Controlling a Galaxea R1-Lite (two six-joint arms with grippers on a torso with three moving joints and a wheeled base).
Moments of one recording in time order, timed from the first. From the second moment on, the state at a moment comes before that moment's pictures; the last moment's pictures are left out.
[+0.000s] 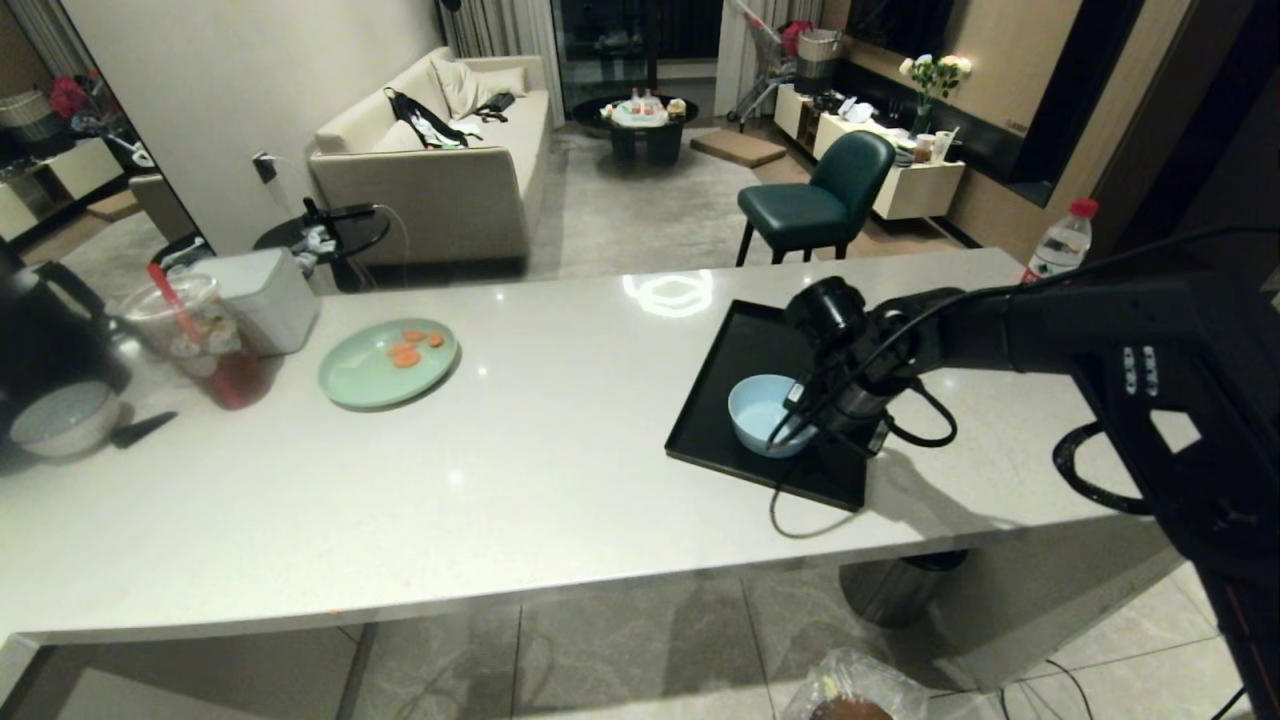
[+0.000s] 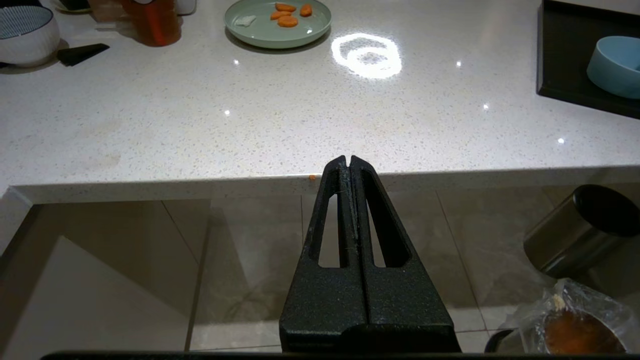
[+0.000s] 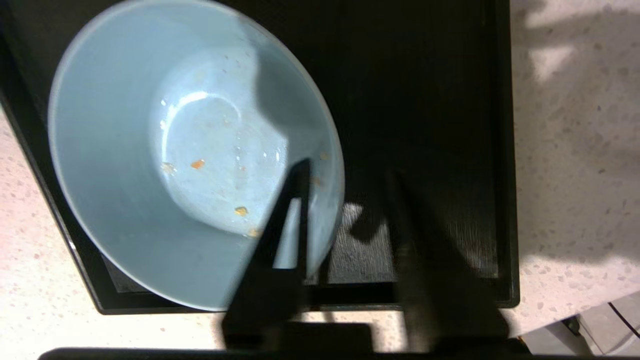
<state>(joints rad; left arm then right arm) 0.00 0.00 0.00 -0.01 0.02 -0.06 0.40 2.33 -1.93 0.54 -0.26 0.92</state>
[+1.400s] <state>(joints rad) 0.00 0.00 0.00 -0.01 0.02 -0.06 0.61 1.39 -1.04 0.26 -0.40 0.34</state>
